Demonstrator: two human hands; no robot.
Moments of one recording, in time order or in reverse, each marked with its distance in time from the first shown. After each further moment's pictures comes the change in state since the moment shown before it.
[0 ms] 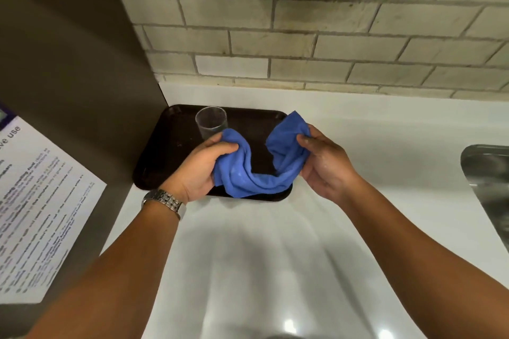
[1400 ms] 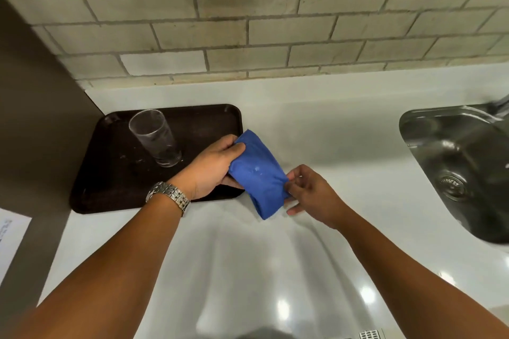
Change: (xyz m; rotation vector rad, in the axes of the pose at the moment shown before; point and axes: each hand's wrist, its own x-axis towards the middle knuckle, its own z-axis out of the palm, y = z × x) left_hand 0.047 -0.032 0.092 0.332 -0.239 -0.165; right_hand -0.051 0.060 -0.120 -0.602 0.177 0.094
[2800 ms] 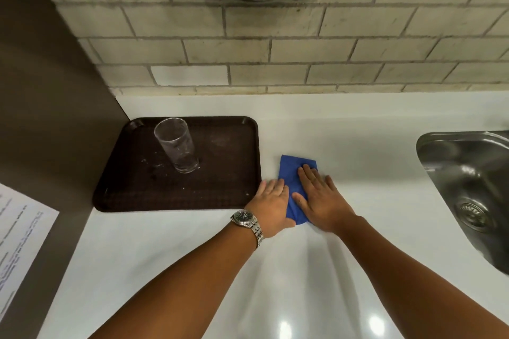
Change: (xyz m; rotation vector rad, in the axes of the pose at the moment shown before) left_hand 0.026 -0.067 0.085 1.439 -0.094 0.202; right_hand 0.057 0.041 -0.013 -1.184 0.020 -0.300
